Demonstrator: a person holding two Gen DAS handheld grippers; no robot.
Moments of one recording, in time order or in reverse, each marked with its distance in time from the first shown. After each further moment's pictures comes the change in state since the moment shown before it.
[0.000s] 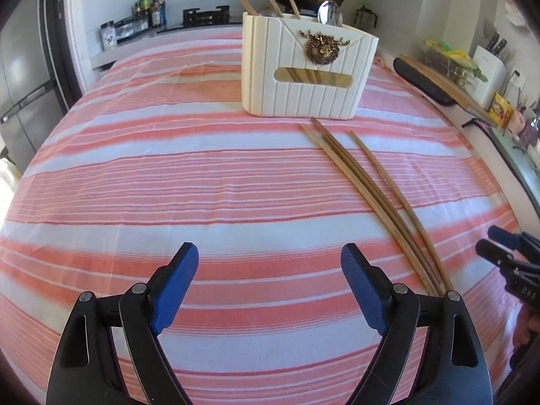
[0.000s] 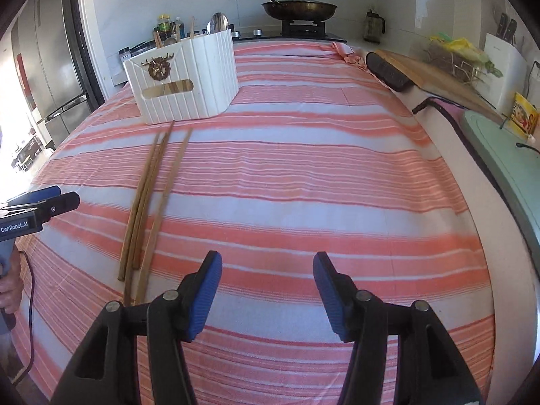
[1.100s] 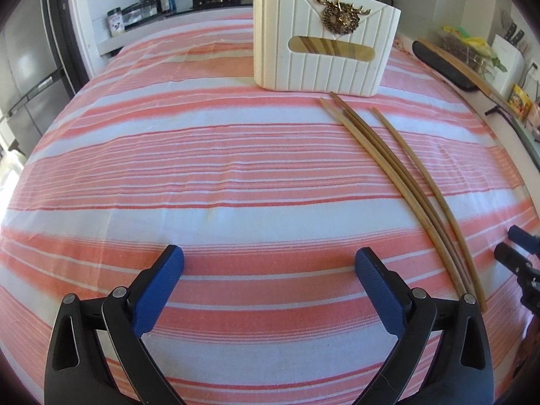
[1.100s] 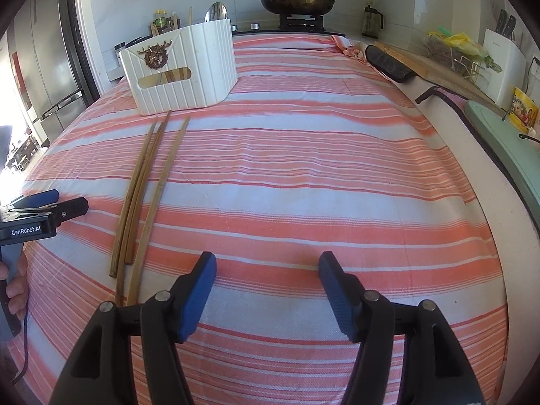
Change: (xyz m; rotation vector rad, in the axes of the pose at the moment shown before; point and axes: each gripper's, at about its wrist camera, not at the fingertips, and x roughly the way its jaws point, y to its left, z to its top) left arm 0.020 0.002 -0.009 -0.002 0.071 0.073; right arm 0.012 0.007 -0.007 -0.002 0.013 -0.016
